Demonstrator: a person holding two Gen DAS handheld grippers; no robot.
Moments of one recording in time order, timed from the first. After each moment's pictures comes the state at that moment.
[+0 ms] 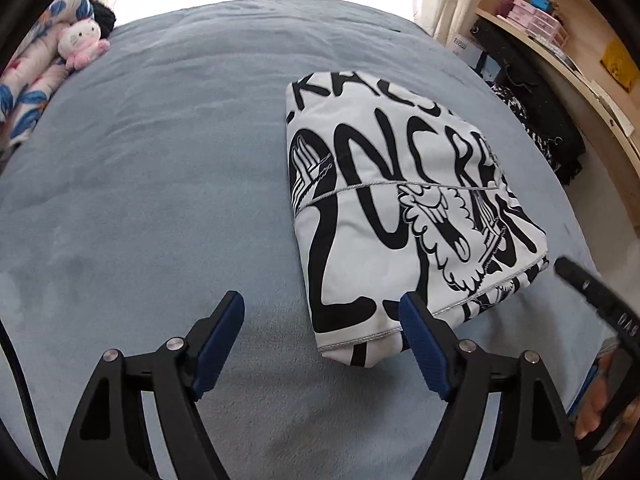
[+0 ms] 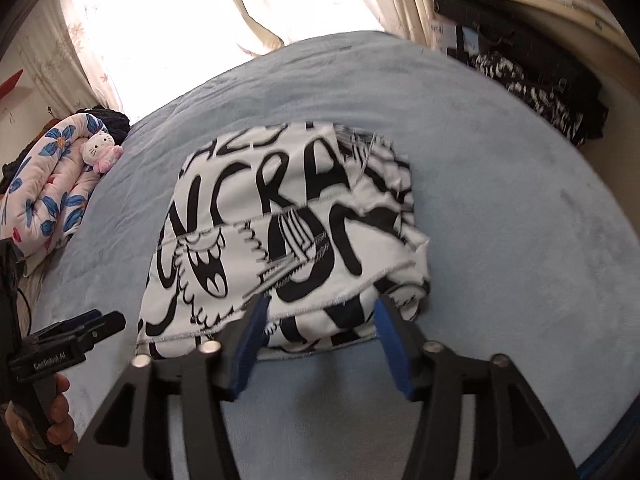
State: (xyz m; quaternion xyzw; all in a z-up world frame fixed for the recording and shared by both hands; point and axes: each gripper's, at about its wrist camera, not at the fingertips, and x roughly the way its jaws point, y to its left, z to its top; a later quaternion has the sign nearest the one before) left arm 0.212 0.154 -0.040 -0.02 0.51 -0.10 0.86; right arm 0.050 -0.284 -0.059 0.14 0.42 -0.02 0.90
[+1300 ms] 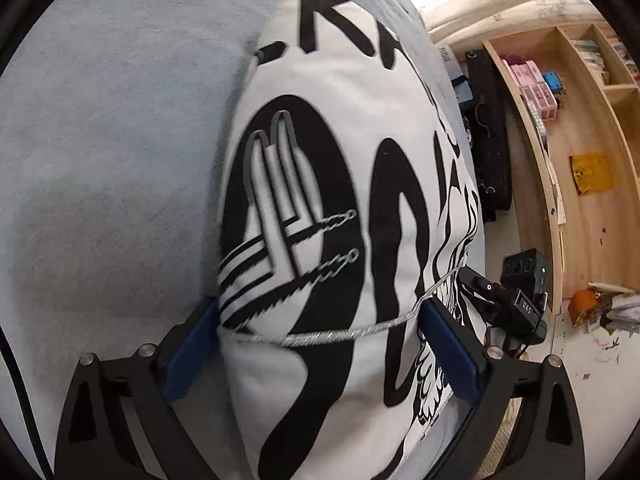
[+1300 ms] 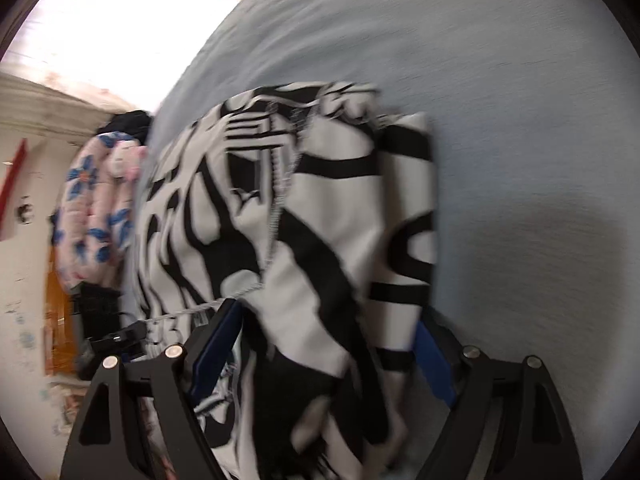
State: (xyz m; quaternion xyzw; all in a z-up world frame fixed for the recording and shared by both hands) left arm 0.345 0.177 -0.137 -0.27 0.59 -0.25 0.72; right arm 0.206 -0.387 -0.184 0.32 0.54 0.17 0.76
